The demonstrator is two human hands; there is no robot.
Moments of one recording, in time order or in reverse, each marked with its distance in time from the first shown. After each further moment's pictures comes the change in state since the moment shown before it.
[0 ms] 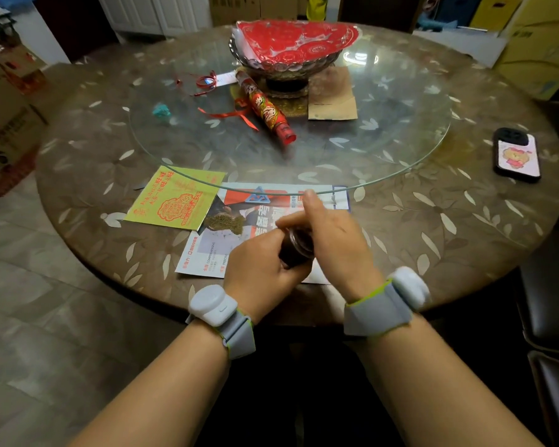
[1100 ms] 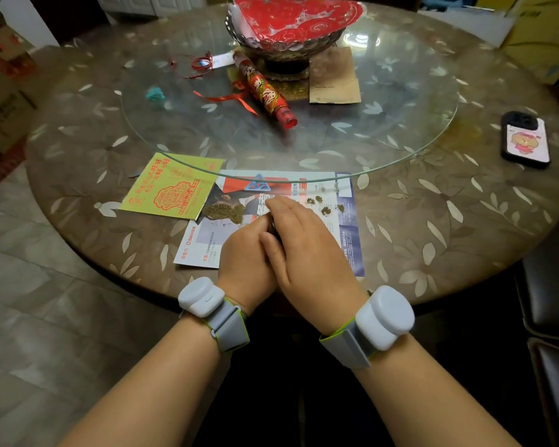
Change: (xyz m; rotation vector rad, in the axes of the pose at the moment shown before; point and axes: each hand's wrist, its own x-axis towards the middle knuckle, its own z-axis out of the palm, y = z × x) left_hand -0.003 -0.011 0.001 -0.092 0.103 -0.060; right_hand -0.022 0.017 0.034 -0.599 0.010 -0.479
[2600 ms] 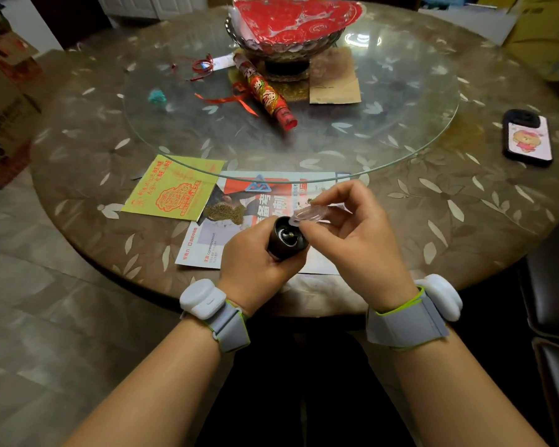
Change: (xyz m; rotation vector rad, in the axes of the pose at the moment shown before) left_hand -0.004 -0.001 -0.002 -0.189 -0.035 0.003; right_hand 0.002 0.020 -0.044 0.942 0.139 0.367
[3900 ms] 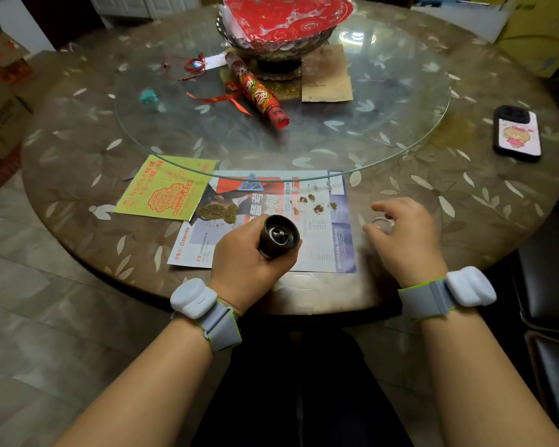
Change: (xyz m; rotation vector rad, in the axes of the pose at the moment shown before) left_hand 0.000 0.000 0.004 0.023 0.009 0.035; right_hand 0.022 0.048 -0.098 -1.080 0.224 -0.028
